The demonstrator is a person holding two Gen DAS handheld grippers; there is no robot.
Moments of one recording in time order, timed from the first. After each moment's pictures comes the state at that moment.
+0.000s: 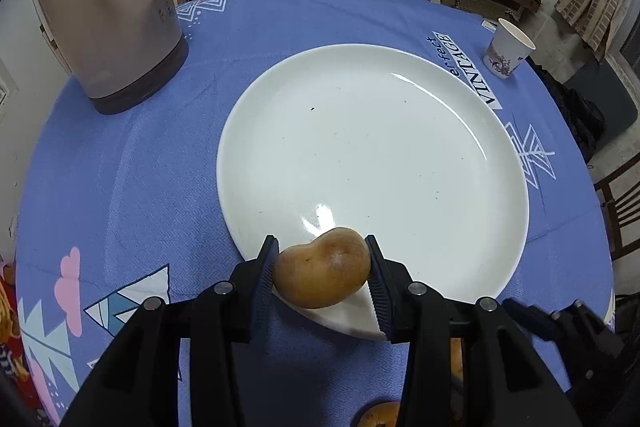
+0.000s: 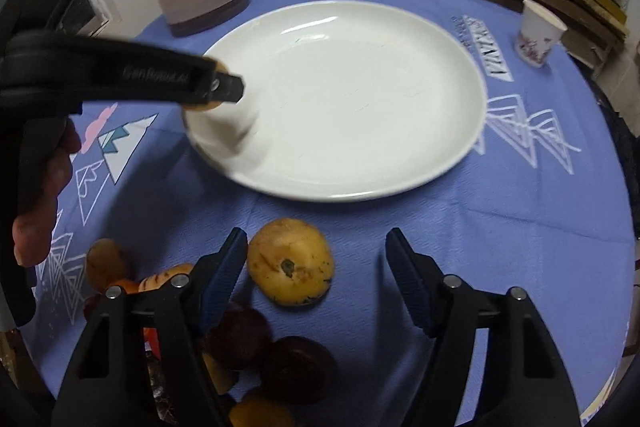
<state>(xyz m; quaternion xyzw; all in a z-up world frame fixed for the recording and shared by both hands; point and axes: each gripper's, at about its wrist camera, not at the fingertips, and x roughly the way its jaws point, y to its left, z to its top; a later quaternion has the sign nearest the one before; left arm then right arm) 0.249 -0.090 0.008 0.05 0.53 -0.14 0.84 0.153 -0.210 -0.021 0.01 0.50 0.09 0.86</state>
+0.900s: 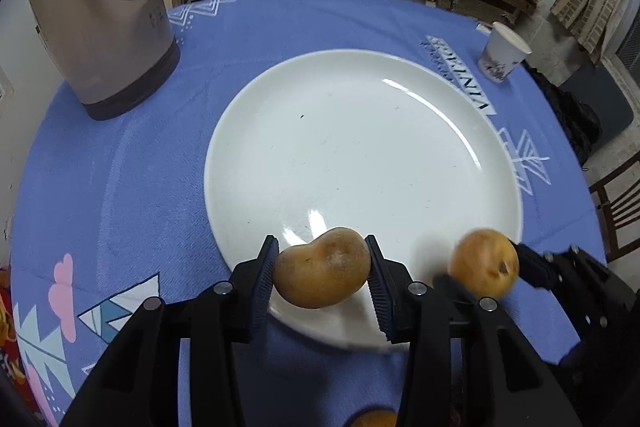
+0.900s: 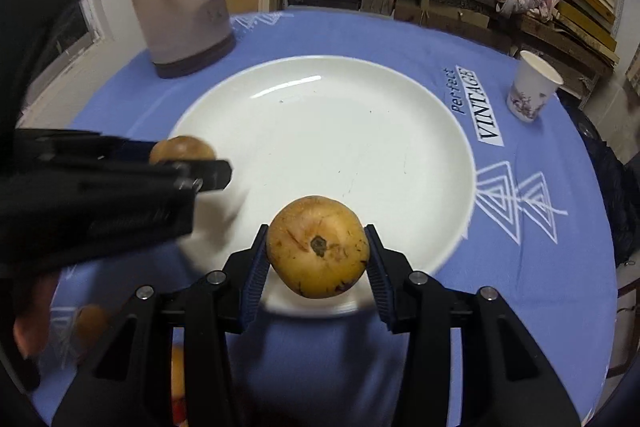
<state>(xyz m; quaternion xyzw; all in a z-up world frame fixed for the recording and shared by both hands) 0.254 -0.096 0.007 0.04 0.52 -0.15 0.84 0.203 -0.209 -0.004 -0.01 0.45 0.06 0.89</state>
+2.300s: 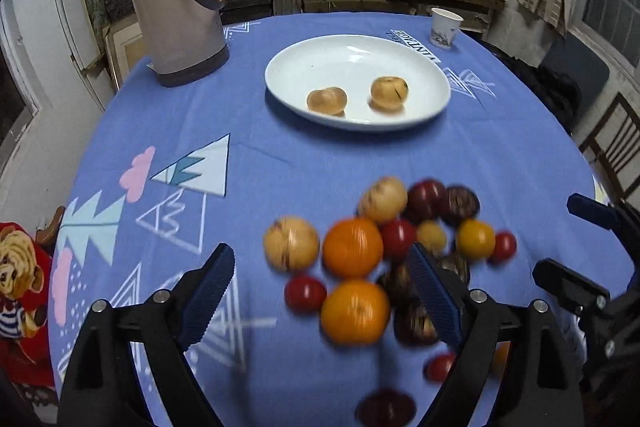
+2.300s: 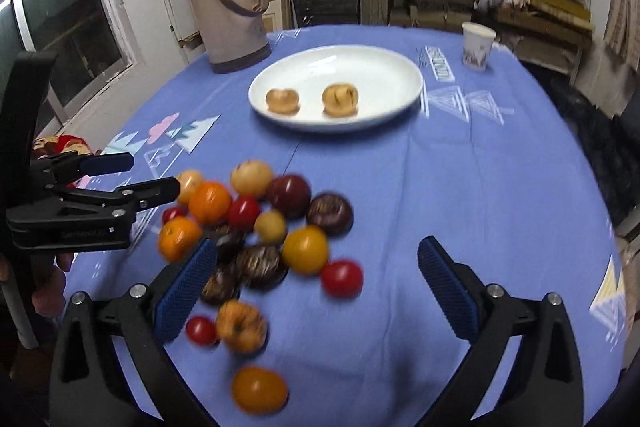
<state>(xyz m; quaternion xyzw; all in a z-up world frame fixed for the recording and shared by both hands) 0.035 -0.031 0.029 0.10 0.44 -0.15 0.88 -0.039 -0.219 0.020 0.05 0.41 0.10 0.91</state>
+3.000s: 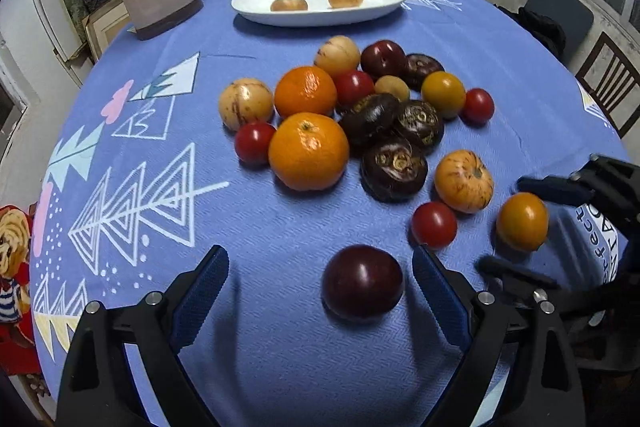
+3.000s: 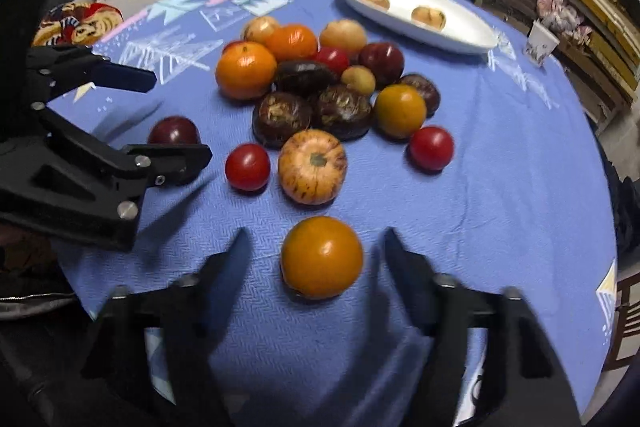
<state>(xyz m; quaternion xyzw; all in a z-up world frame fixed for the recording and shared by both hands) -0.038 -0.031 -0.032 0.14 0.49 -0.17 0.84 -0.085 -0.156 -0.044 -0.10 0.48 0.14 0.86</state>
